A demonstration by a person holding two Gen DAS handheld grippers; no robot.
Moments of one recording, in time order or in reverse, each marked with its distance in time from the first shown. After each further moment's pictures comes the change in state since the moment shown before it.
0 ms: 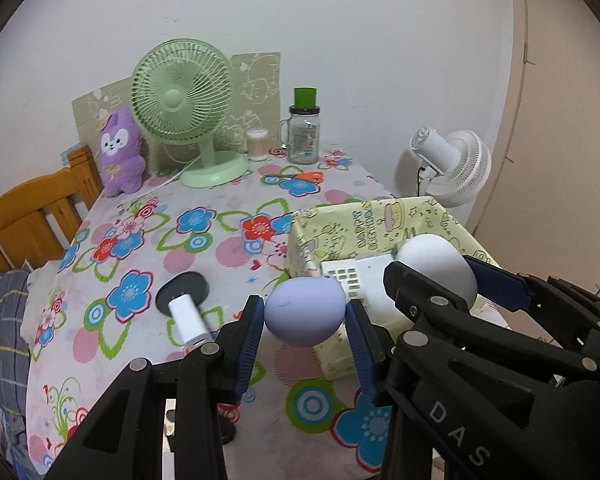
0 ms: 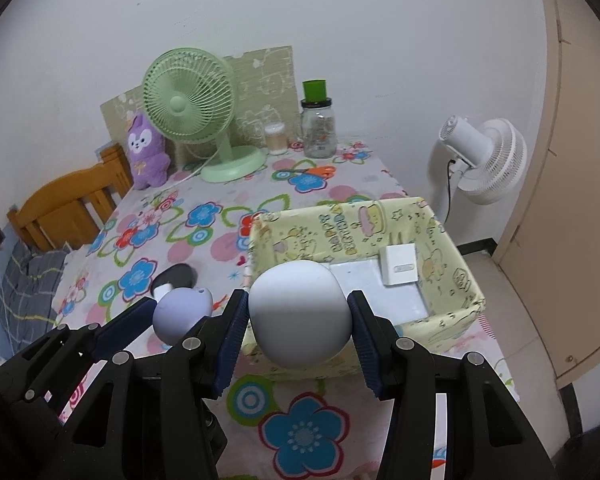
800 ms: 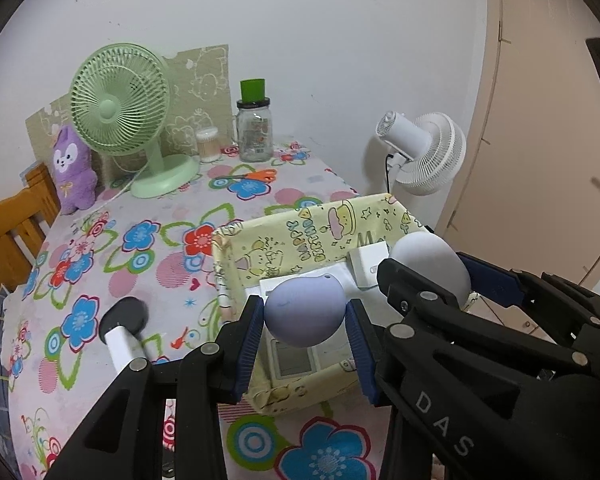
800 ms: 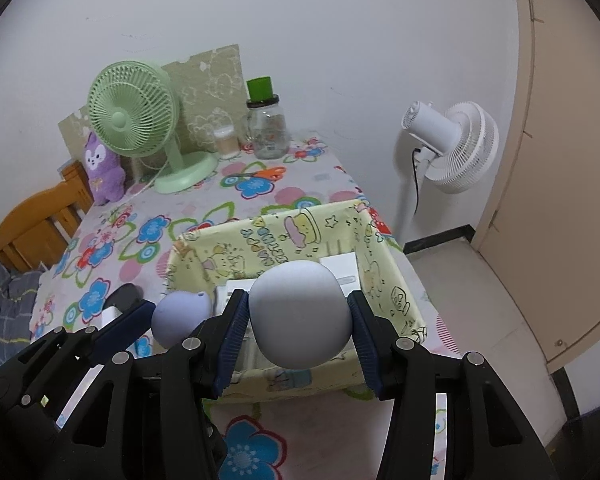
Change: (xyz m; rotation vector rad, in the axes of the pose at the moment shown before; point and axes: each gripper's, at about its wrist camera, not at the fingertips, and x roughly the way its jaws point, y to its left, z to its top) left arm 0.042 -0.051 0.022 0.067 0.043 -0.074; right arm 0.028 -0.058 0.015 0.067 0.028 -0.075
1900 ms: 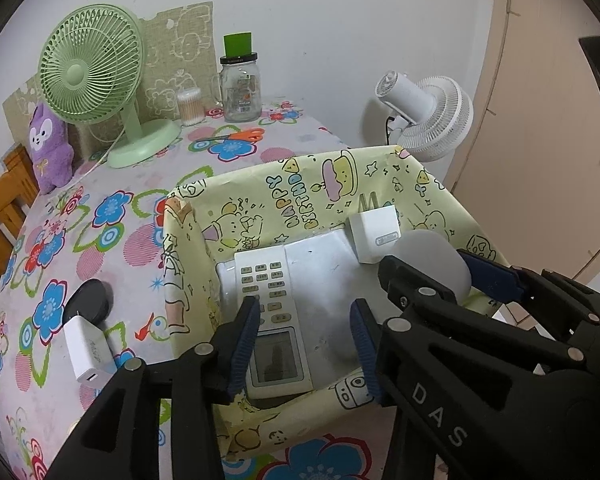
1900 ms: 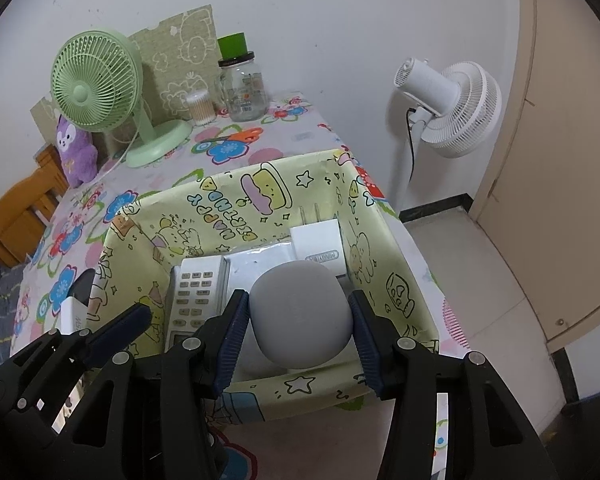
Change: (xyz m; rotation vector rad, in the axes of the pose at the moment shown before) left arm 0.053 -0.008 -0.004 0.003 0.119 -0.008; right arm 0.053 -0.022 -0.008 0.029 0.111 -0.024
